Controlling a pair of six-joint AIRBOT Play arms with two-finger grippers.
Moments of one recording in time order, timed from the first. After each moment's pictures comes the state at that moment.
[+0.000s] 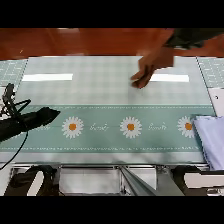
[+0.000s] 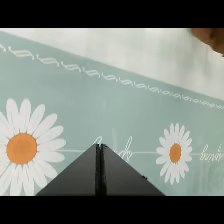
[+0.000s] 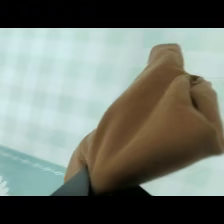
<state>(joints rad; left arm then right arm) 0.16 -0.52 0.50 0.85 -1.01 -1.48 -0.09 -1.54 2.01 -1.06 1.49 1.57</state>
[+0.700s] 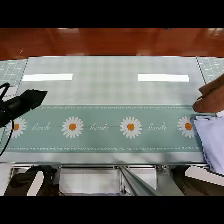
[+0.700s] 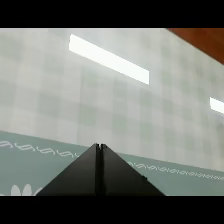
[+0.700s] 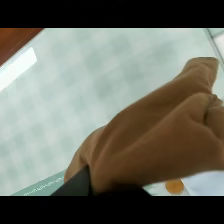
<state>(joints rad) 0.16 -0.53 0.61 0.85 -0.80 -1.46 -0.84 -1.35 2.00 -0.97 1.81 1.63</state>
